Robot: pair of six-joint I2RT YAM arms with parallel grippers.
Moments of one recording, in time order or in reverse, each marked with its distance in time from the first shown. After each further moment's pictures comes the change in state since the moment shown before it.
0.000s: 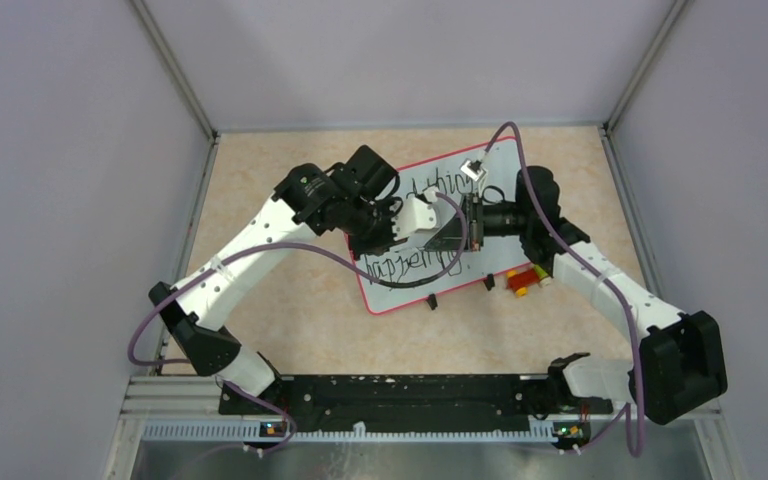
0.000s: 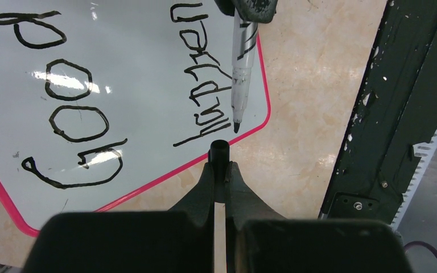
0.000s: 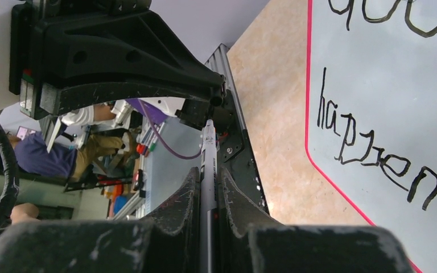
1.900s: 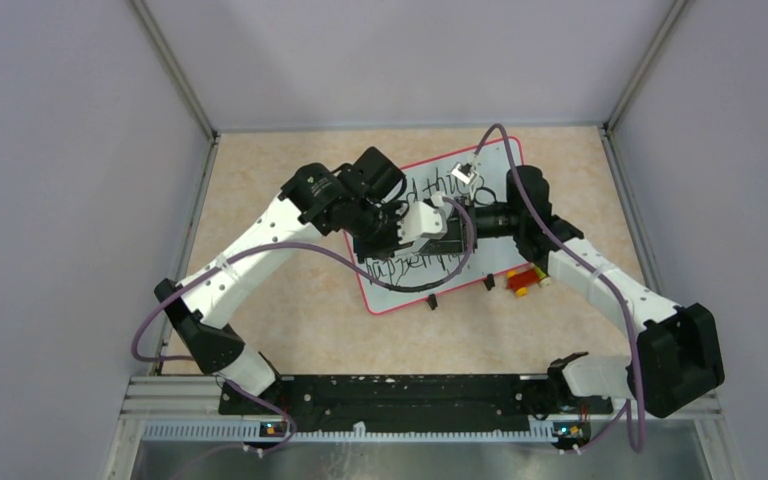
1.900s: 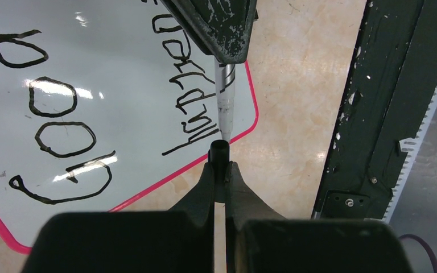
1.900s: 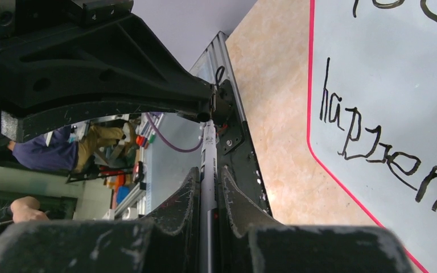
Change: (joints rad) left arm -0.029 0.026 0.039 -0.028 0.039 0.000; right arm 0.039 0.031 0.024 -0.062 0.013 -0.039
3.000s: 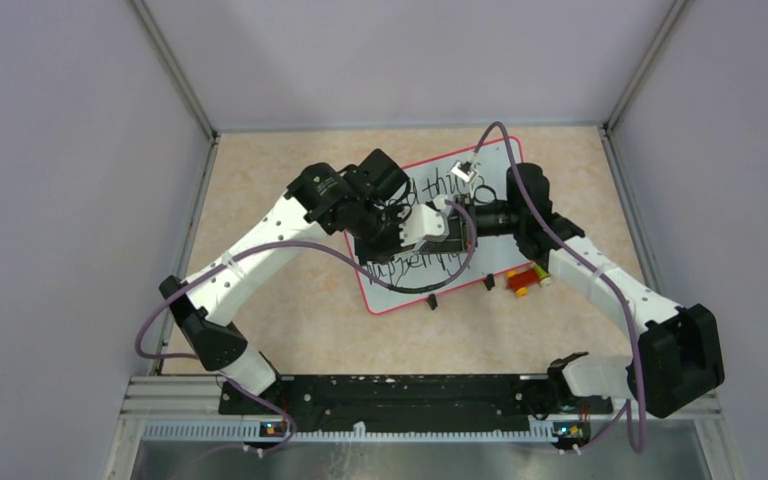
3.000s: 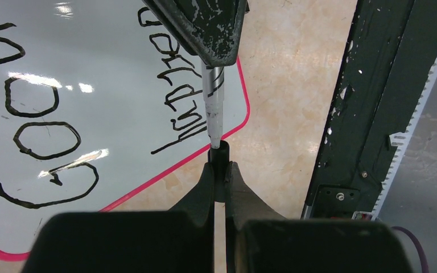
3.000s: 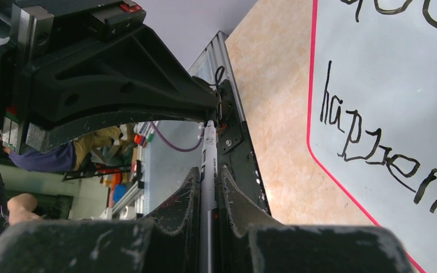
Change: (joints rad) left arm -0.008 0.014 0.001 -0.025 -0.004 -0.016; right arm 0.003 0.000 0.027 -0.033 0.002 -0.025
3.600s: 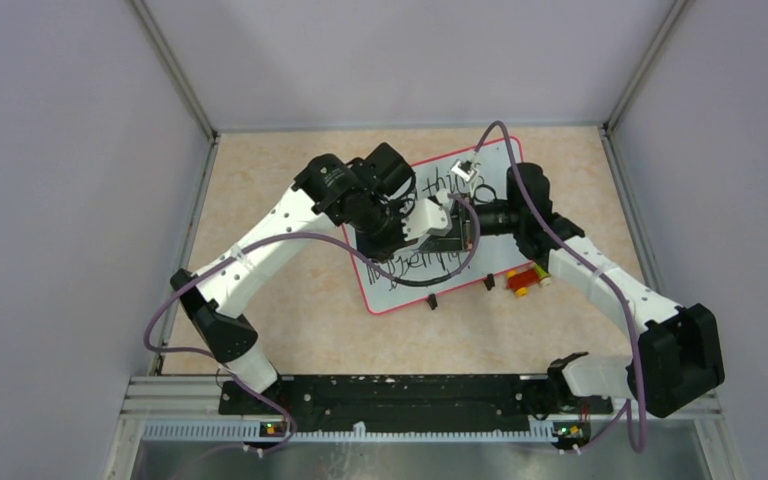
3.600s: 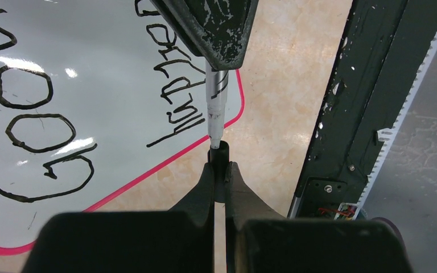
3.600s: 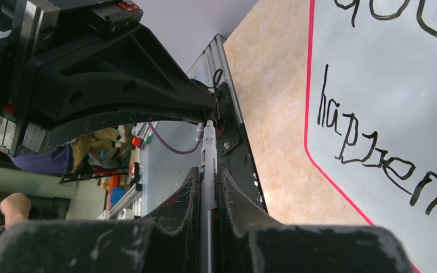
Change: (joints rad) left arm 0.000 0.065 0.088 -0.070 -0.006 -0.037; right arm 0.003 0.002 0.001 0.000 0.011 -0.006
